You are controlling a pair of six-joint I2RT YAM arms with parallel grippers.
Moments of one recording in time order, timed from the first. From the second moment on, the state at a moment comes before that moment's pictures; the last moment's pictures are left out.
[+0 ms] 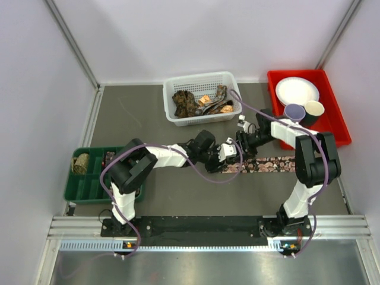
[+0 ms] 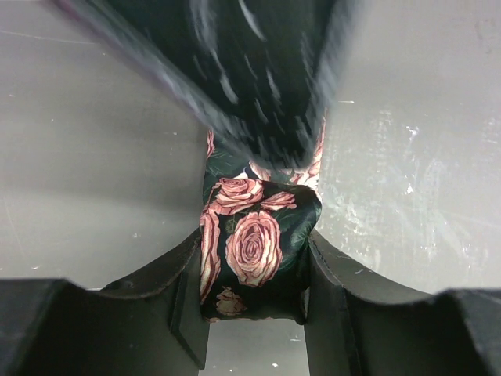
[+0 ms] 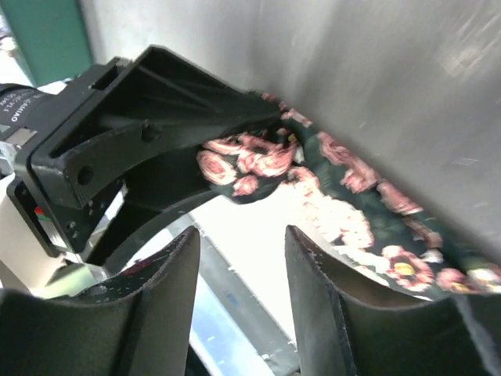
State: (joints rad) left arm -0.84 1.92 1.05 0.10 0.48 0.40; right arm 0.19 1.78 1.12 -0.77 -0.84 0.01
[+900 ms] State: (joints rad) left arm -0.88 2.01 1.24 -0.11 0.40 0.43; right arm 0.19 1.87 0.99 -0.50 -0.95 0.13
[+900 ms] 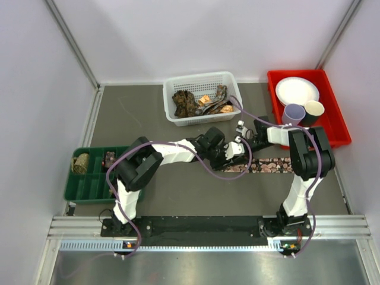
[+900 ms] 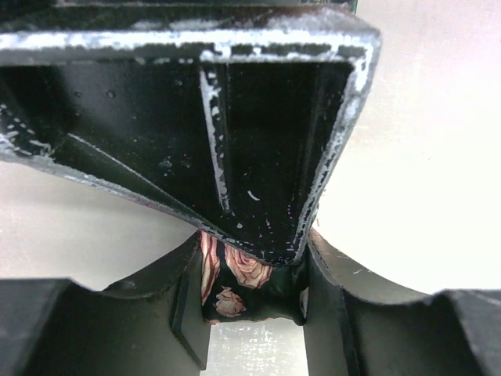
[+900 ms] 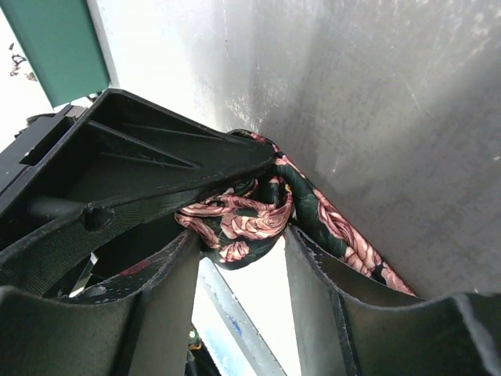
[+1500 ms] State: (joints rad) left arm -0.89 2.04 1.29 -0.14 0.39 0.45; right arm 0.18 1.80 0.96 -0.45 -0.91 0.17
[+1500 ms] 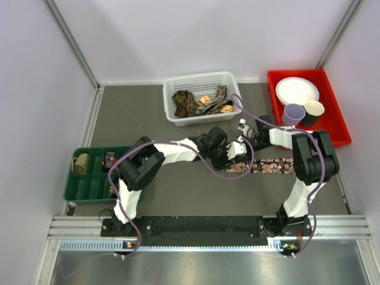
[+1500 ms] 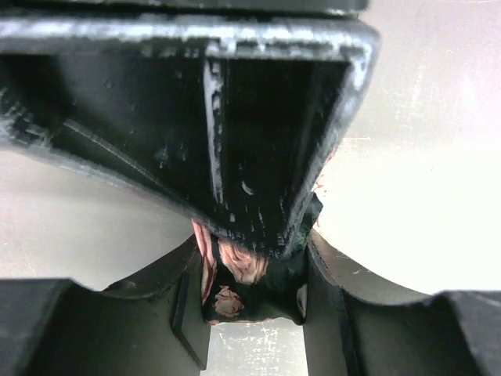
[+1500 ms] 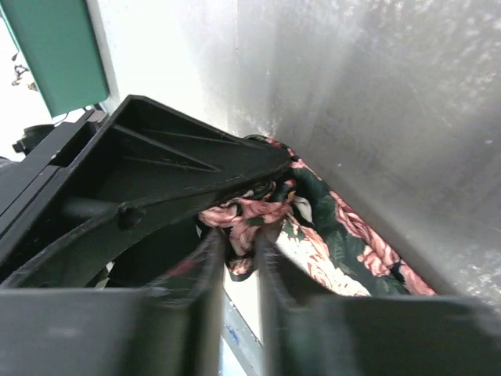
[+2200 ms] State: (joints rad) left arm -0.78 1.97 1.12 0.12 0.63 0.33; right arm 0.15 1.88 0.99 -0.56 -0.83 0.11
